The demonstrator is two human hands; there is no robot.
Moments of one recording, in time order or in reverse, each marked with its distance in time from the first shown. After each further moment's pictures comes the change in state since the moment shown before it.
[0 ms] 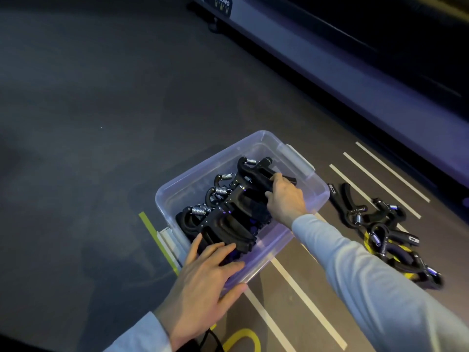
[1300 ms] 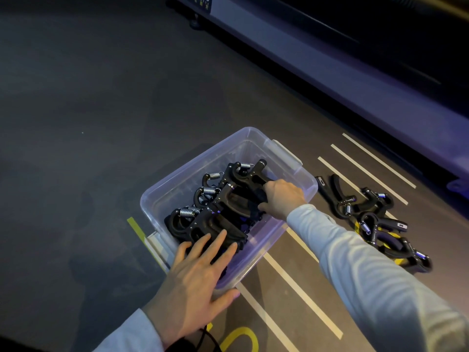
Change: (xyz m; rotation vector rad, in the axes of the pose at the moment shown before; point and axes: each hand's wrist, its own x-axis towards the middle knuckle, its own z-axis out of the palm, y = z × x) left_hand 0.008 -0.006 0.008 0.169 0.016 0.083; right_hand 0.002 0.014 -0.014 -0.301 -0.187 -0.015
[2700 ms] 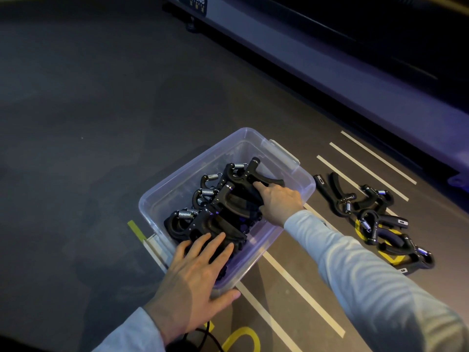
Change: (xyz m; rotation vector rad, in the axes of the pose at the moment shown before) left_hand 0.003 0.001 -0.008 0.029 -0.112 -0.047; right_hand -0.002 0.003 0.019 -0.082 0.106 -0.095
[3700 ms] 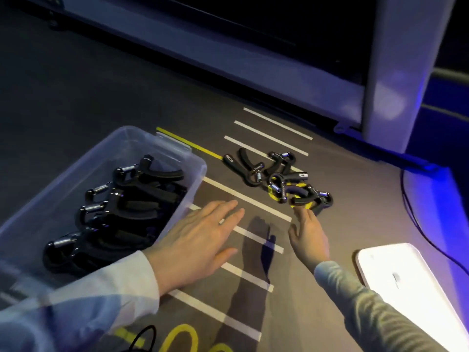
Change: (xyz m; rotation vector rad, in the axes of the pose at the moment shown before) left_hand 0.095 0.139 -0.063 -0.016 -0.021 0.587; right_hand -0.178 0.177 0.124 0.553 0.371 0.672
